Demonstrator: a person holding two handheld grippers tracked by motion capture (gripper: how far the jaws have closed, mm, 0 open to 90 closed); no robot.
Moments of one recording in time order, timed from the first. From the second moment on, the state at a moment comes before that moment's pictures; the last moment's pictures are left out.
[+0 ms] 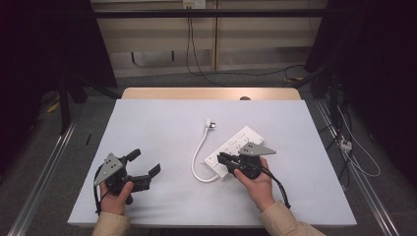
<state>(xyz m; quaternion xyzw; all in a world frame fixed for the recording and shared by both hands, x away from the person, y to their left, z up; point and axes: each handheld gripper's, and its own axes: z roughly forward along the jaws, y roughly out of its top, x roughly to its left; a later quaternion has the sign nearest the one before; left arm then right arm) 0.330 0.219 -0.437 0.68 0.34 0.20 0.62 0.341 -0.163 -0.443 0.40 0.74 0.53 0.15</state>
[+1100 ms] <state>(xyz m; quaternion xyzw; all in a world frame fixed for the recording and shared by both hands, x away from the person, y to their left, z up) 0.330 0.221 -0.437 0.68 0.34 0.20 0.62 0.349 -0.152 -0.447 0.39 0.75 0.52 0.15</state>
